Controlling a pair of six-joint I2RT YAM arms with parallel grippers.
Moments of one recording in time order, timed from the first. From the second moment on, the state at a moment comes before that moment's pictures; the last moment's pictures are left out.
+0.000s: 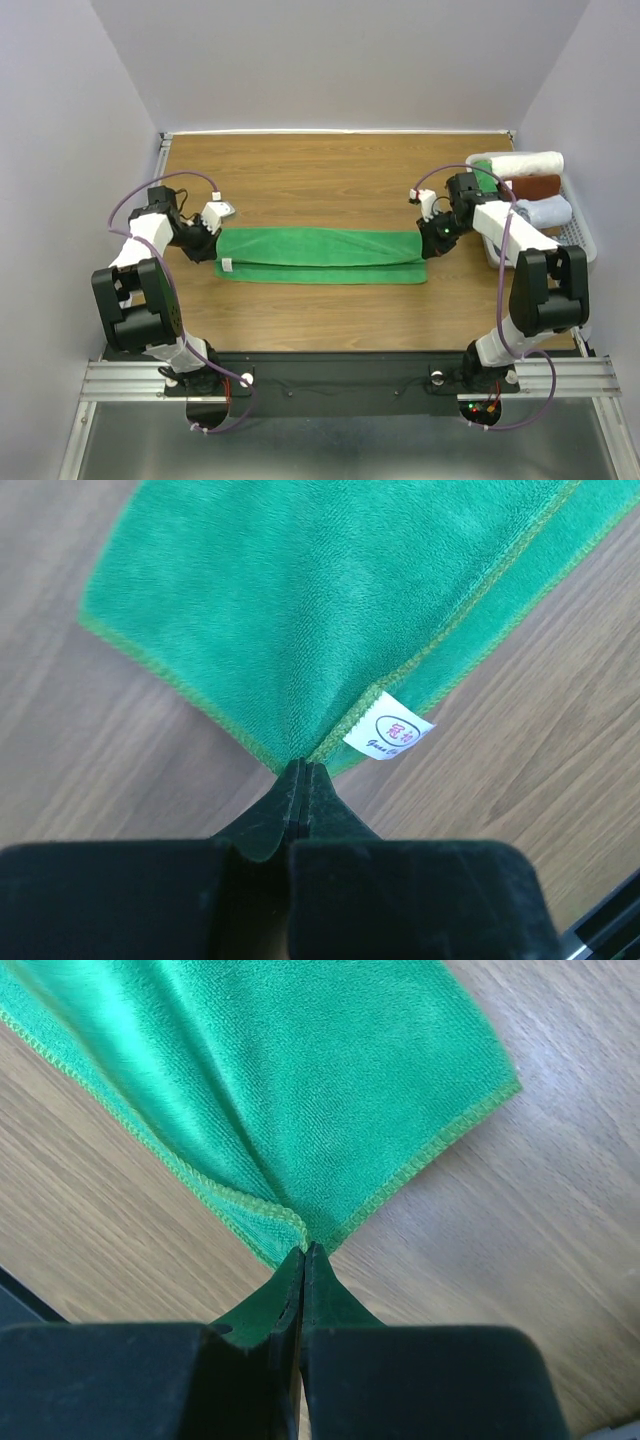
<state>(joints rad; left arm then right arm) 0.23 1.52 0.99 -0.80 0.55 1.01 0.09 1.60 1.10 -0.79 -0.46 -0.52</state>
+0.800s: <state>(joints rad) 0.26 1.54 1.02 -0.86 0.55 1.07 0.09 1.56 1.03 -0.83 -0.48 -0.59</state>
